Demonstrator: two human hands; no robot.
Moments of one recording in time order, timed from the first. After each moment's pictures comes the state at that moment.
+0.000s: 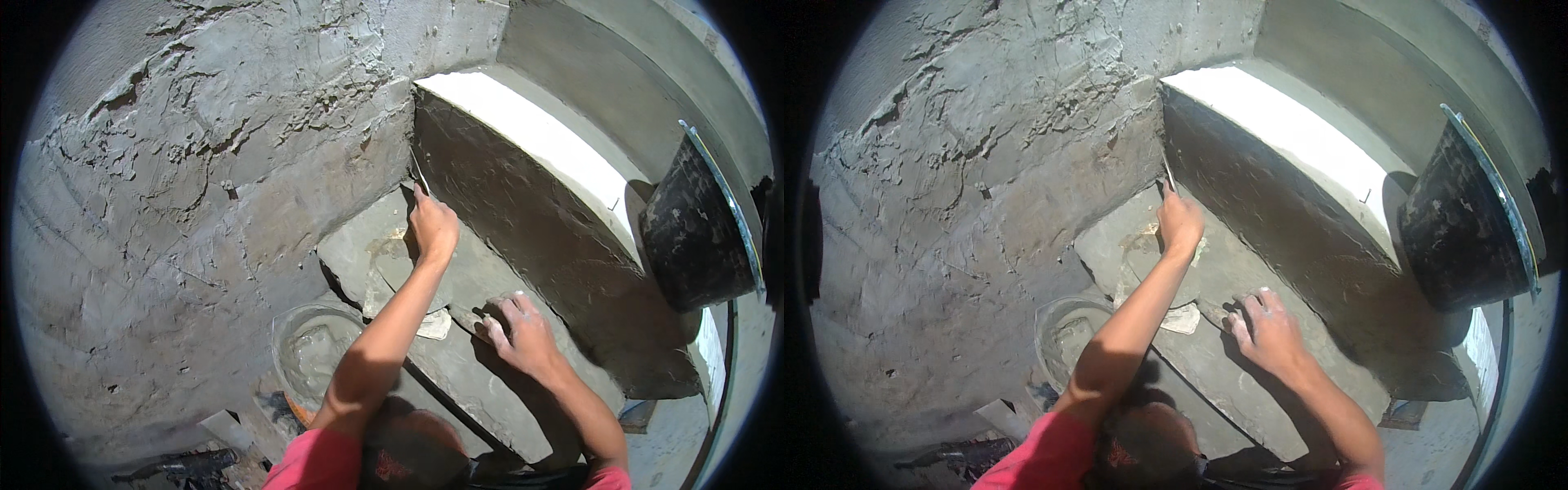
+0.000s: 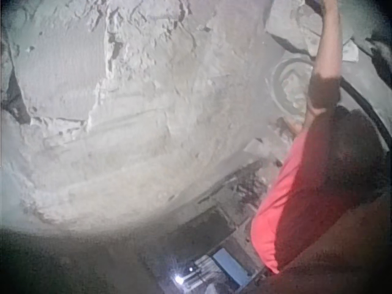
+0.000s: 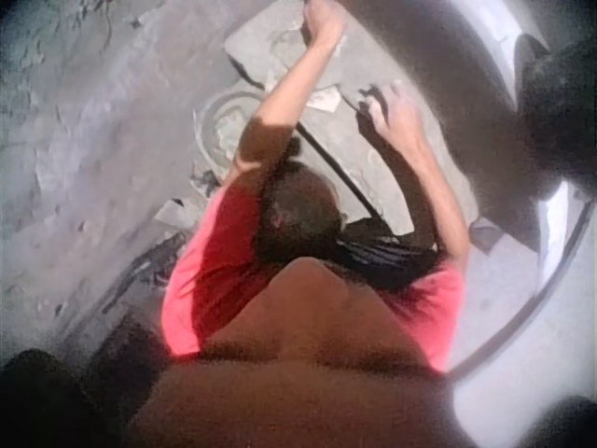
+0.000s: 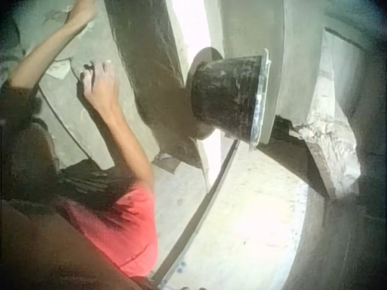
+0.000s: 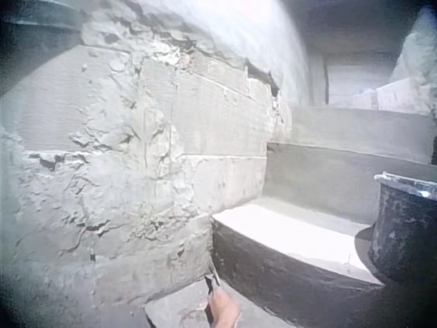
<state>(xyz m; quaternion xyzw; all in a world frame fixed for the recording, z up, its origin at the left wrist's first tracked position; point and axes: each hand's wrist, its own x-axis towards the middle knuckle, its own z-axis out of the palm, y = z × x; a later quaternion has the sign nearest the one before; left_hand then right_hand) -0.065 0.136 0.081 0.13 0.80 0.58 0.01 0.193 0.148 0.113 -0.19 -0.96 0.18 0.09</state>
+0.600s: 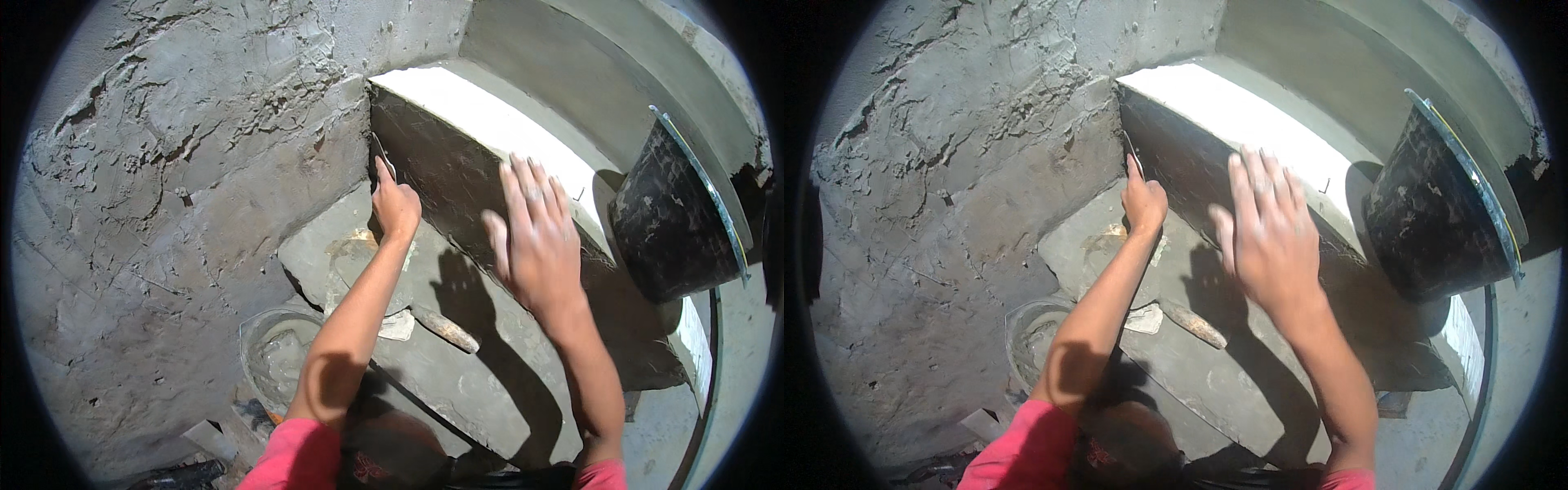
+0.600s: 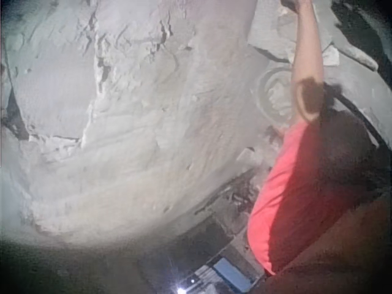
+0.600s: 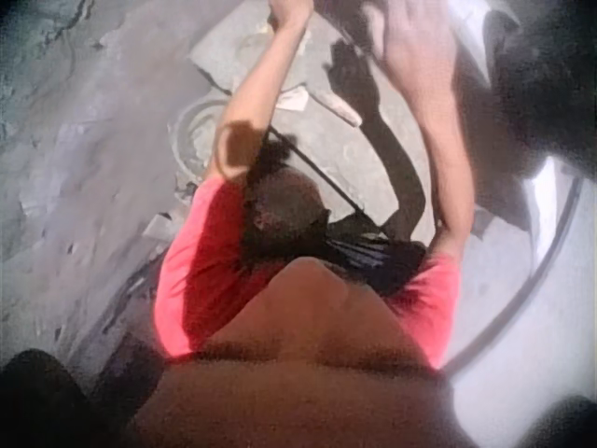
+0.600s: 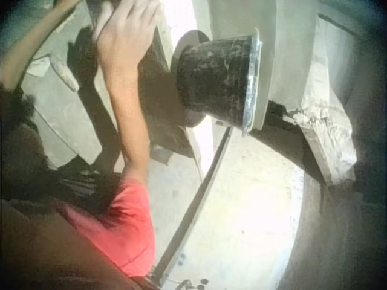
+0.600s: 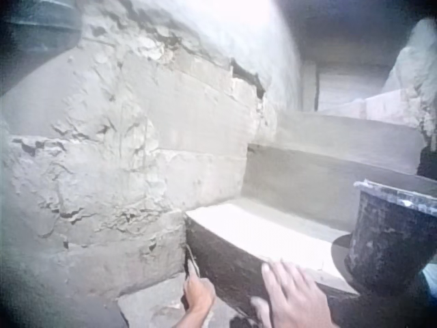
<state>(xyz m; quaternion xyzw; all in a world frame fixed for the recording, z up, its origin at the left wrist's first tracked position) -0.093 0.173 0.073 0.15 0.79 0.59 0.00 0.142 0.191 0.218 -0.10 -0.92 -0.20 0.32</state>
